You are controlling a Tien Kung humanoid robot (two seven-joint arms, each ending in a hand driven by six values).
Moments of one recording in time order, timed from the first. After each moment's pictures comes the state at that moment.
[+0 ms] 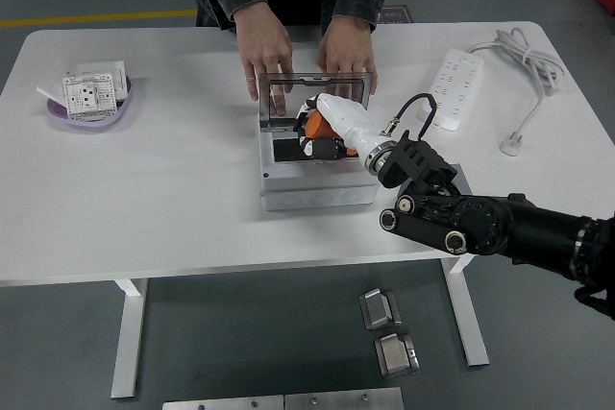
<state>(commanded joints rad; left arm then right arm) -0.07 0.27 0.00 -0.27 0.22 0.14 0.36 0.99 -0.15 0.05 0.91 -1.13 -0.50 -0.01</state>
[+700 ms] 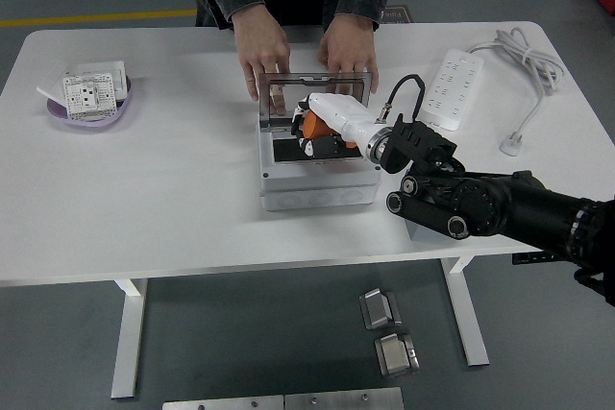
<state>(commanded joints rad) -0.08 0.27 -0.03 -0.27 0.25 0.16 0.35 1.05 -0.14 0.02 0.81 -1.21 -0.36 0.04</state>
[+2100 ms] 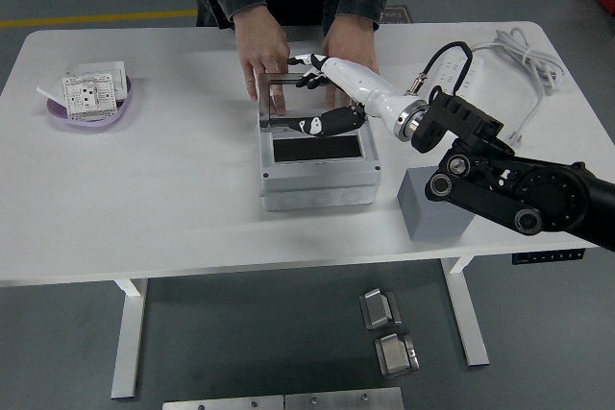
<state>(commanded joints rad) -0.05 0.26 -0.03 -0.27 0.24 0.16 0.35 1.00 -0.39 0.31 1.24 -1.27 -0.25 -0.05</state>
